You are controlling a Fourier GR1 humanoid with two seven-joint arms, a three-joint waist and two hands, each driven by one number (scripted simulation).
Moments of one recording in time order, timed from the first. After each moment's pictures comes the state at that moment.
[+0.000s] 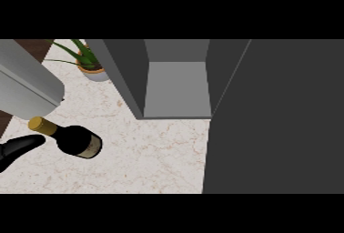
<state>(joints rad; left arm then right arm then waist) -0.19 0.21 0.22 -2.27 -0.05 0.26 0.81 0.16 -0.16 0.35 -2.52 -0.08 0.01 0.45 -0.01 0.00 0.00</state>
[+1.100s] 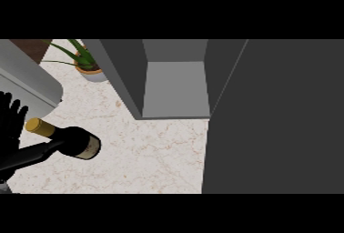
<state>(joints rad) 0.01 0.12 0.31 -1.83 0.08 0.09 0.29 0.12 -0.18 0.37 -2.53 -0.07 -0.03 0.48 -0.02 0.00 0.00</state>
